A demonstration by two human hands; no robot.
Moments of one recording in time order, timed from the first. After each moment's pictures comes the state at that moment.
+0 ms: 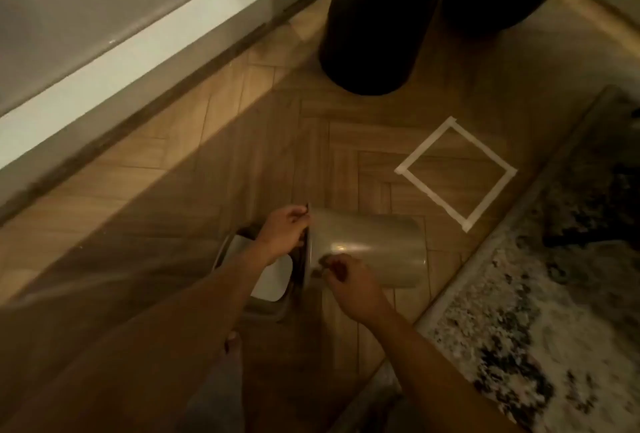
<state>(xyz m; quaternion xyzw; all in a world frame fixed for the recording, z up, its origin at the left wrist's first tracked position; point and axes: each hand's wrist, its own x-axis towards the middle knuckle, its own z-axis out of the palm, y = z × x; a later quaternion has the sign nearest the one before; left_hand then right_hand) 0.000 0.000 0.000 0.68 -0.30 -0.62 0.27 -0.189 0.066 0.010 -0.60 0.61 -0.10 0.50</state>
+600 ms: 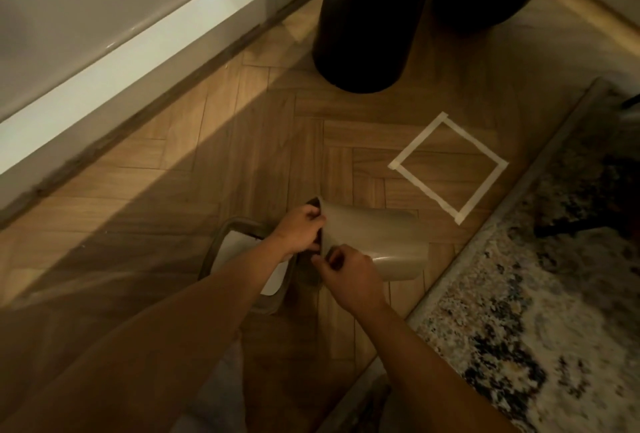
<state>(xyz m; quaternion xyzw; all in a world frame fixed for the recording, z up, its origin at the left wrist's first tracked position) -0.040 0.004 0.034 0.65 -0.32 -0.66 0.22 -0.186 0.074 0.034 -0.62 0.69 -0.08 0.37</state>
